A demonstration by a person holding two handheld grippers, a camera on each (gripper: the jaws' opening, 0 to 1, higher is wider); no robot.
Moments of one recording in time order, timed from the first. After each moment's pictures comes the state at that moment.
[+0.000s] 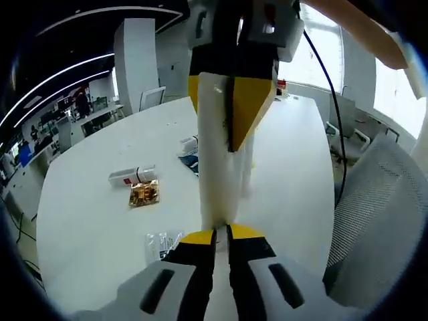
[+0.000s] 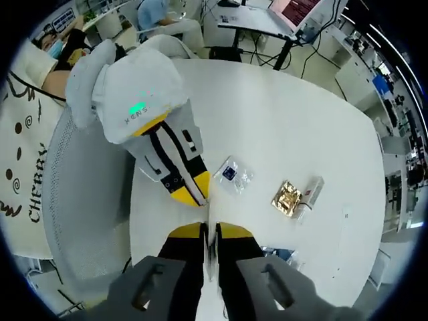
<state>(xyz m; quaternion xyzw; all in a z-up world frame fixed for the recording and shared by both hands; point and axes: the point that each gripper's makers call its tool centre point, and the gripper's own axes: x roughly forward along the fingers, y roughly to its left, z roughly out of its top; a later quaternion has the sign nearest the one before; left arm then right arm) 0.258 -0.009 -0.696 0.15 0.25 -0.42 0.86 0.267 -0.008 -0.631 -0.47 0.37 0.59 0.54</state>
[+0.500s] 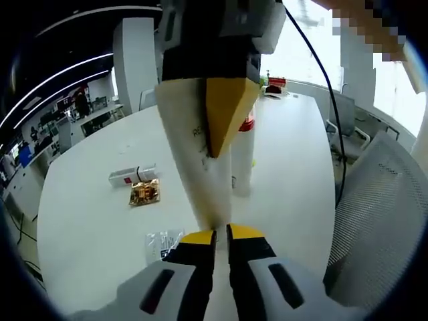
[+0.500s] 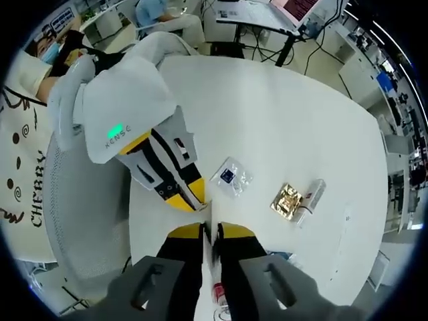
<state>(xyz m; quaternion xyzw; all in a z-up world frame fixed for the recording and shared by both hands) 0.259 -0.009 -0.694 0.15 0.25 -0.42 0.86 0.271 -0.002 -0.637 -0.49 0.40 0.58 0.51</state>
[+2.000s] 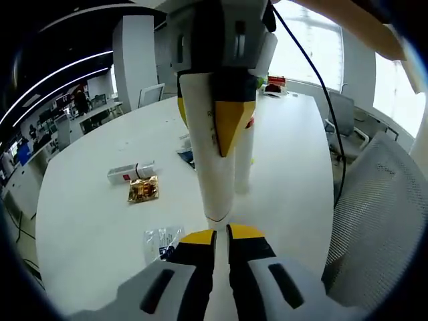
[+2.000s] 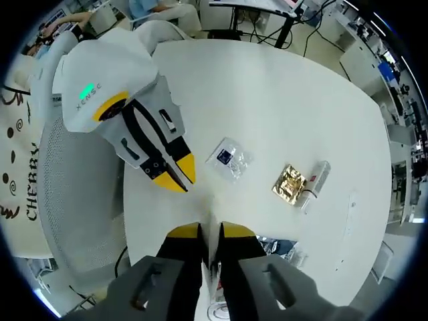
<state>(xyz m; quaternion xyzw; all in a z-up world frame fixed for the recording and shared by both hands) 0.257 -0.006 -0.698 0.15 0.26 -0.42 0.86 0.286 -0.029 -0.653 -0.49 0.43 0.56 0.51</state>
